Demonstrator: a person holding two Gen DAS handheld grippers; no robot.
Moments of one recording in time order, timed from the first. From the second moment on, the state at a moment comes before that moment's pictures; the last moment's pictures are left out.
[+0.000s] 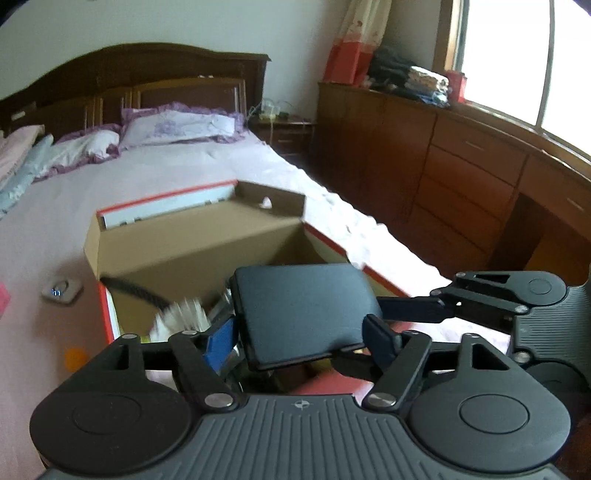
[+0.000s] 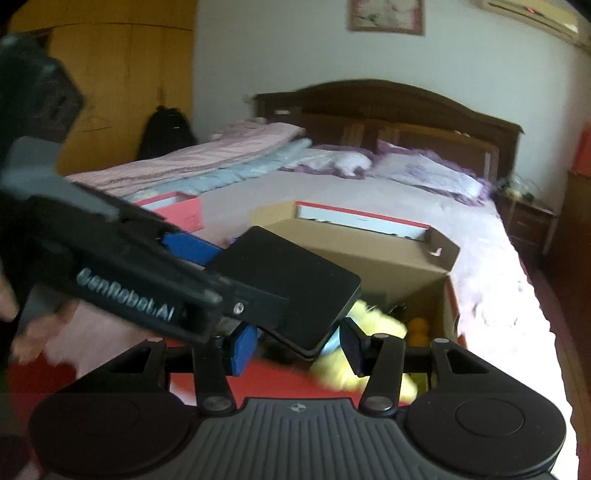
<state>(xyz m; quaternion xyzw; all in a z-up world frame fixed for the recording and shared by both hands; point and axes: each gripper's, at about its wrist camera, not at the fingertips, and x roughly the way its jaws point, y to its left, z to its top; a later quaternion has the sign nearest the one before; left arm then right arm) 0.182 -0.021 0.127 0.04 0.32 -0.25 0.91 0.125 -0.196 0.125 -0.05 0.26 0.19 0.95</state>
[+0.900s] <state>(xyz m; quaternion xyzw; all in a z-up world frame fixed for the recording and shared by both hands) 0.111 -0.009 0.121 0.04 0.35 0.00 0.93 0.068 -0.198 0.114 0.04 0.36 0.08 0.93</state>
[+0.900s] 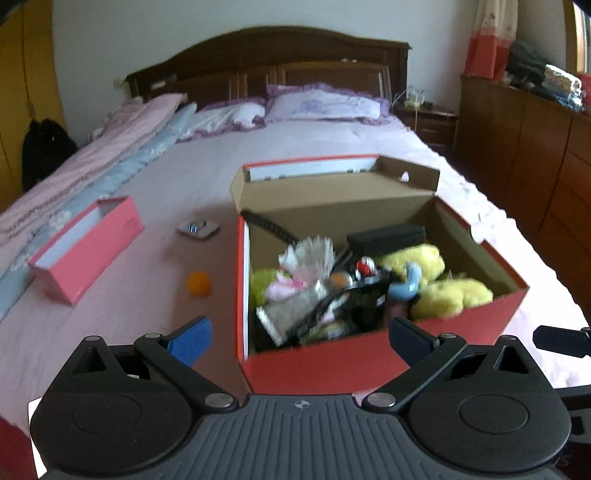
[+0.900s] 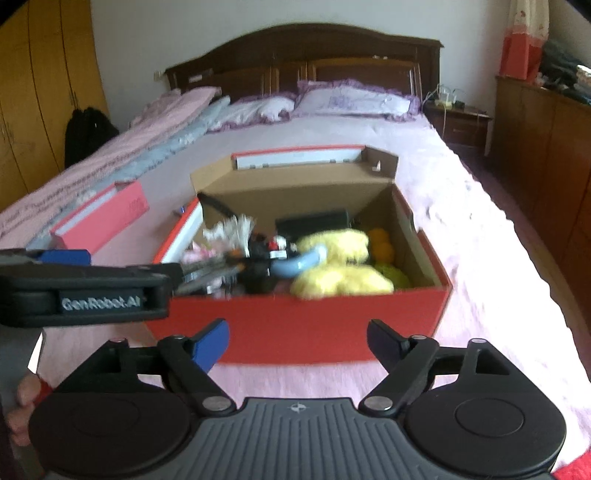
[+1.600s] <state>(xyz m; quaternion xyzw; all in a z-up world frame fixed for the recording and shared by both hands) 0.083 -0.026 0.087 0.04 0.41 0.01 0.91 0.060 -0.209 0.072 0.03 0.43 0.04 0.90</state>
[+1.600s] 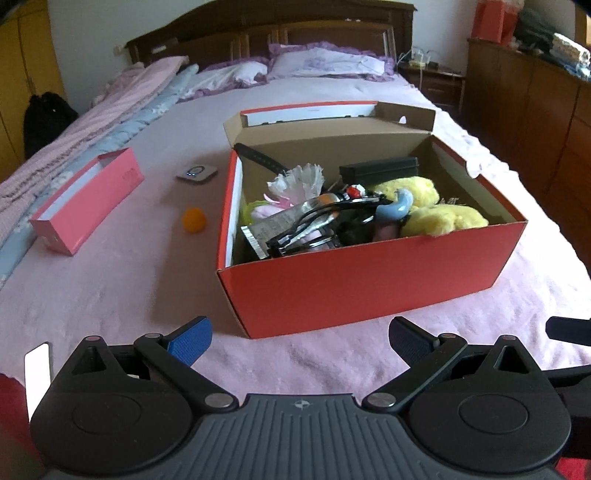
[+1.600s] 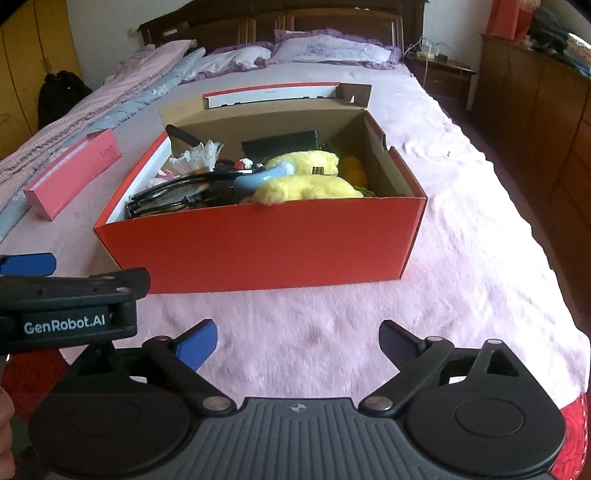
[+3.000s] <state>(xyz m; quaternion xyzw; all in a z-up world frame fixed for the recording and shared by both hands) 0.098 -0.011 0.072 -0.02 0.43 0.03 0.90 0.073 -0.208 0.070 0.04 0.46 0.01 0.89</state>
